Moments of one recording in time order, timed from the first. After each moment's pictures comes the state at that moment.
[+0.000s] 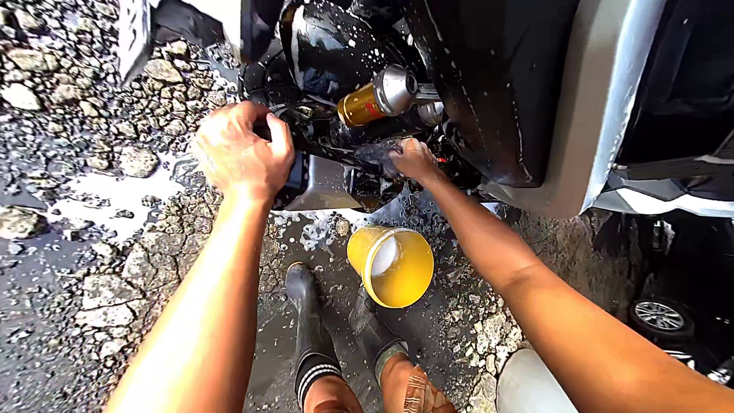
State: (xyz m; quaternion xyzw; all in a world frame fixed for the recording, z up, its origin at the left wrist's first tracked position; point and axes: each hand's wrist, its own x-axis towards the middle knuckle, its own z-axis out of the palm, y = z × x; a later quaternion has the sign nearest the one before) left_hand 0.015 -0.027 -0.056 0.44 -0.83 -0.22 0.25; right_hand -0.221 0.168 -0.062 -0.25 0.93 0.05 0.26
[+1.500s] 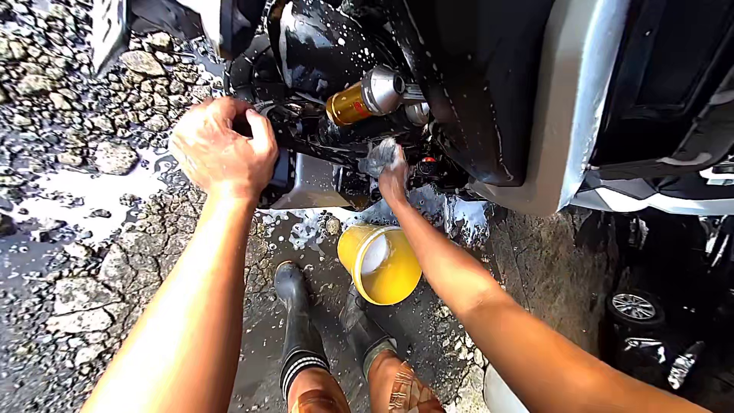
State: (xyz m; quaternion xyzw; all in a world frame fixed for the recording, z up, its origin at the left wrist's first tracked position) left_hand 0.019 -0.026 -0.062 0.45 -0.82 -0.23 0.27; right_hand -0.171 0.197 -0.117 -0.22 0.93 -0.30 0.05
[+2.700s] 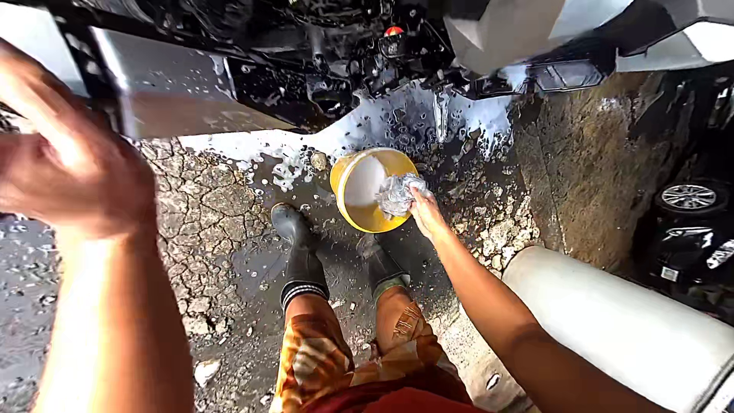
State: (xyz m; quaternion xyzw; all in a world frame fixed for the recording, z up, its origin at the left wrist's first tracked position) left_hand 0.073 0.051 -0.074 0.29 -0.86 -0.25 0.34; right_hand -0.057 0.516 -0.142 0.20 0.77 -0.51 0.33
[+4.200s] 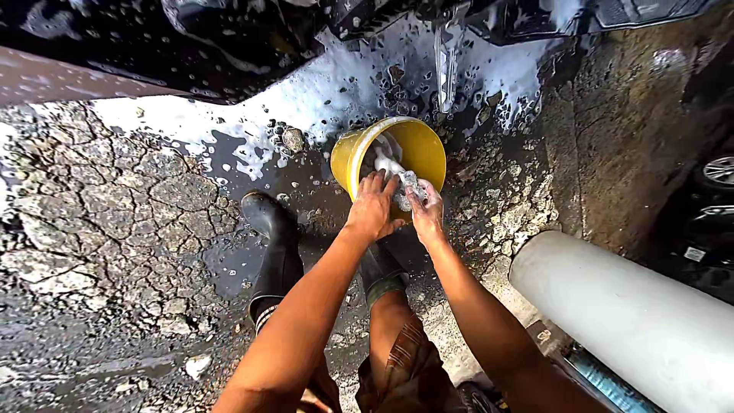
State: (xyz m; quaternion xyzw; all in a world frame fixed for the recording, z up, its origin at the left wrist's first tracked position) left_hand -0.012 0.436 -0.235 0.05 -0.85 -0.47 -0.23; right_hand -0.051 0.597 -0.211 0.10 0.88 -0.40 0.23
